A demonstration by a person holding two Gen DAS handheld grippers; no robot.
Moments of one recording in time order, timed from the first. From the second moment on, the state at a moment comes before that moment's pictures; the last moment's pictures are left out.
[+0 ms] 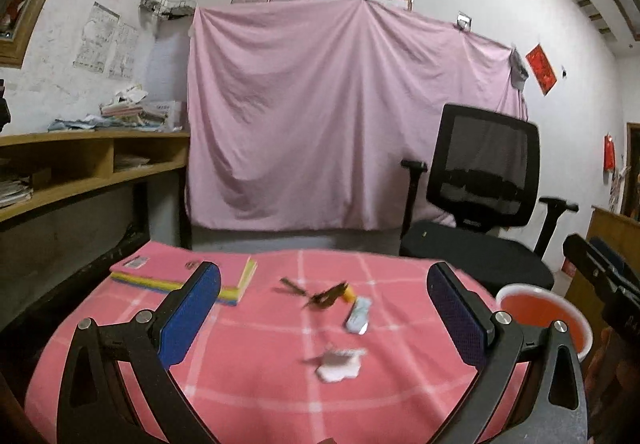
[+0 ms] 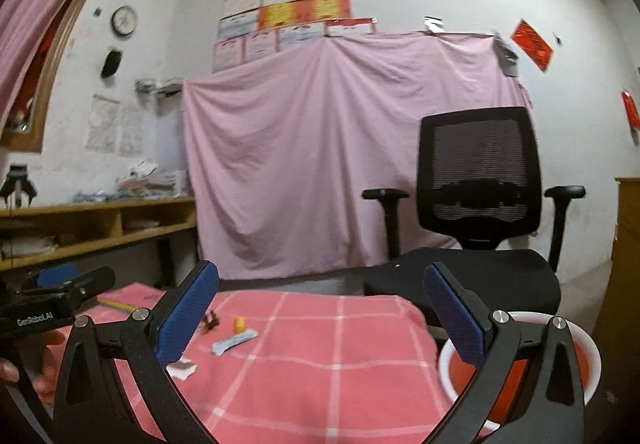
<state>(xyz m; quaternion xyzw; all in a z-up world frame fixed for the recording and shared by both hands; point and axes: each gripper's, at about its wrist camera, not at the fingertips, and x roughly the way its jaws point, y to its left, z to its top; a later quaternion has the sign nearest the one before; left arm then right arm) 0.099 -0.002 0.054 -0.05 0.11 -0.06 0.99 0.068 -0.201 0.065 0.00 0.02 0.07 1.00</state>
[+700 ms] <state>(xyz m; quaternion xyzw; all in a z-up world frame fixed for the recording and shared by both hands) 0.183 -0.022 -0.016 -0.07 0.35 -0.12 0.93 0.127 -0.182 0.024 -0.01 0.20 0.11 0.97</state>
